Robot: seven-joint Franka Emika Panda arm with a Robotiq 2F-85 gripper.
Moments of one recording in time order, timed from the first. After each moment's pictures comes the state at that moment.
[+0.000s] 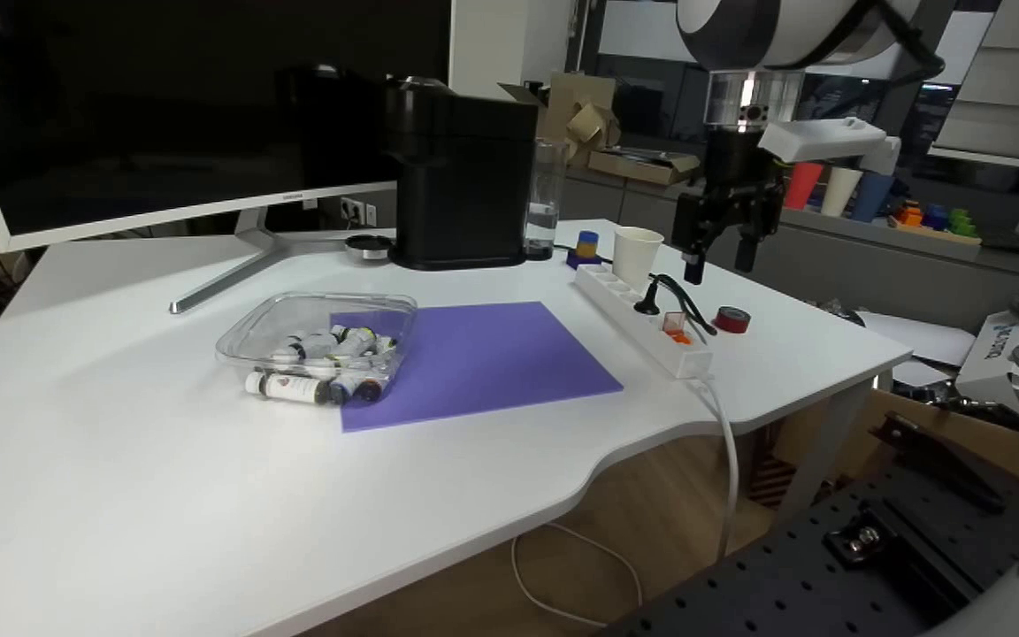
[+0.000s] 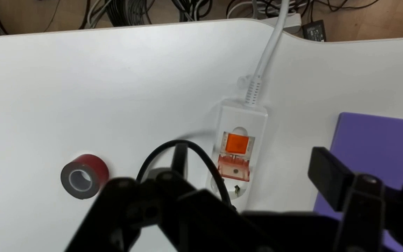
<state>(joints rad) -0.23 0.09 -0.26 -2.56 -0.20 2.65 -0.29</state>
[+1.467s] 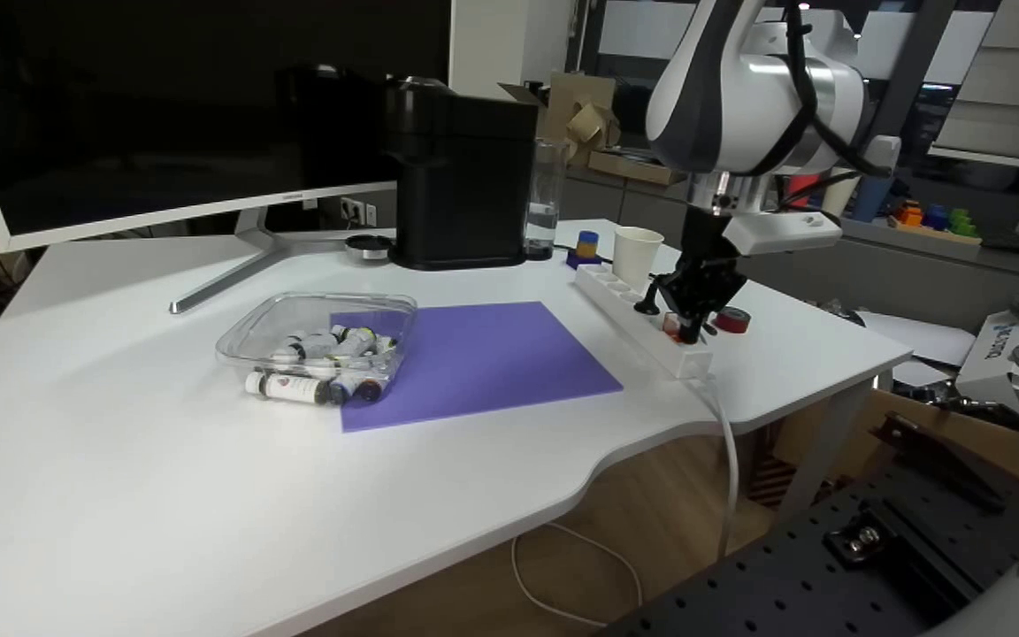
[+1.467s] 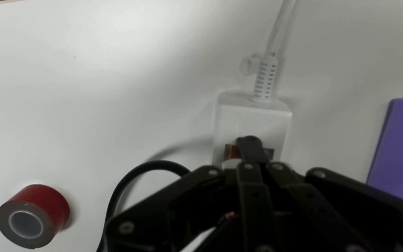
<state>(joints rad) -0.38 0.37 -0.11 -2.49 -0.01 2.89 -0.38</state>
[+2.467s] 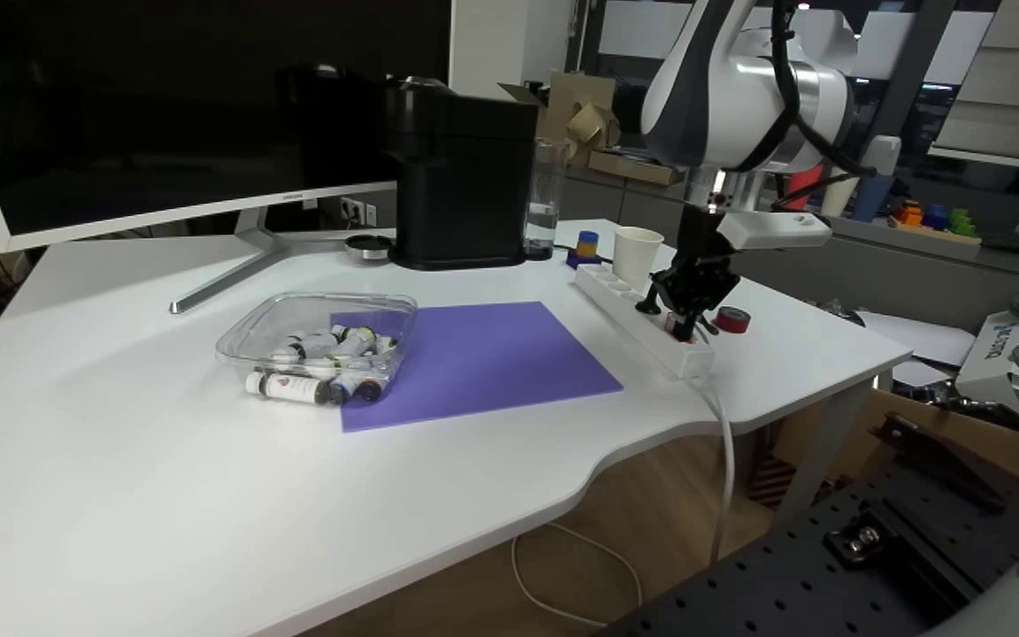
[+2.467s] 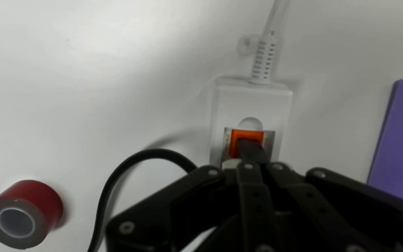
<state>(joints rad) -0.44 0.41 -0.05 -2.42 0.03 2.82 -0.42</state>
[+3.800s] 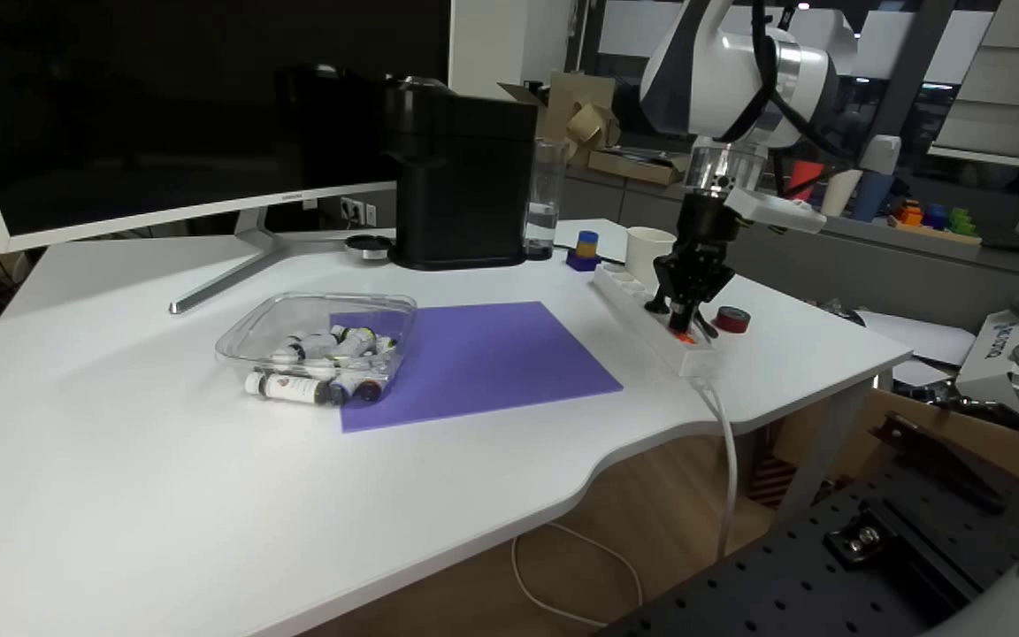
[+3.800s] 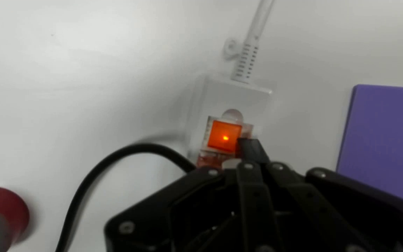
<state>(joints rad) -0.46 0.43 -0.05 -2.27 0.17 2.53 -0.61</state>
